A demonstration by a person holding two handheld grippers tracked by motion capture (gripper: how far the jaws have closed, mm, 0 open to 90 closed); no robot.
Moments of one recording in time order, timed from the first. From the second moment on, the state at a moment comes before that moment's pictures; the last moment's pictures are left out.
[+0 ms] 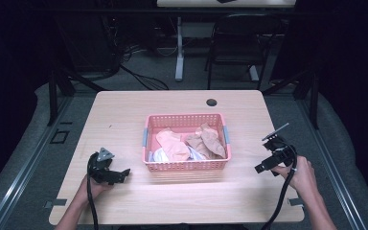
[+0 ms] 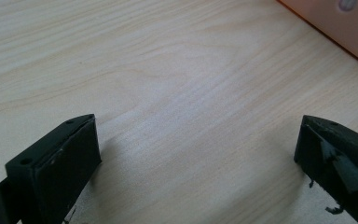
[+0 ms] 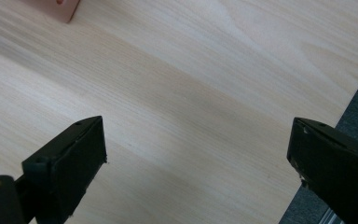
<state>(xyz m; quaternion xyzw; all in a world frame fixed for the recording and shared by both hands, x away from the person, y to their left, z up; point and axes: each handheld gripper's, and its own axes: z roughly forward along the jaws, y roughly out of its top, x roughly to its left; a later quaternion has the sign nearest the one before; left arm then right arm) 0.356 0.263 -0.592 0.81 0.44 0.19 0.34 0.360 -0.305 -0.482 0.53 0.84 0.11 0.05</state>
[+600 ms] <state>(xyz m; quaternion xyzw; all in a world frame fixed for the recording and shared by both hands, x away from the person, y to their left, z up) 0.355 0.264 -0.592 0.81 0.44 0.19 0.34 0.374 -0.266 -0.437 0.48 0.87 0.12 0.07</state>
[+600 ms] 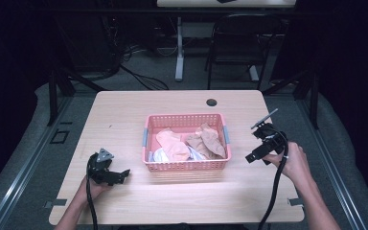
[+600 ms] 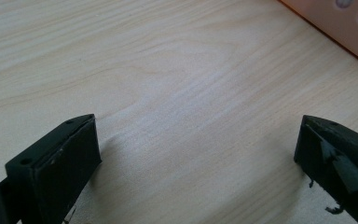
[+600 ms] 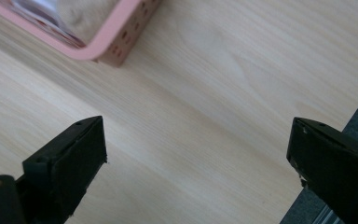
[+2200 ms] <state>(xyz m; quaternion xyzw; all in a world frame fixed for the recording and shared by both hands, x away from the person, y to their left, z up) 0.358 0.262 -0.592 0.82 0.43 0.18 0.34 0.451 -0.132 -0.456 0.39 0.91 0.10 0.01</state>
